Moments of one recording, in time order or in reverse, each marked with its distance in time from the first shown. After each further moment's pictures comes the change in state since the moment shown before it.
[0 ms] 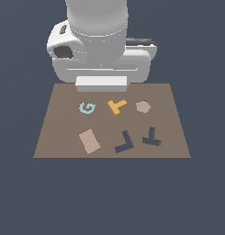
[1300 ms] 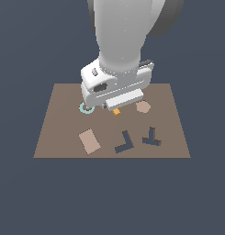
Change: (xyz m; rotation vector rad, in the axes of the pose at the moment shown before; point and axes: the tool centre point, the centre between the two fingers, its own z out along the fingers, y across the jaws) arm -0.009 -0.035 0.079 -0.007 0.023 -0.415
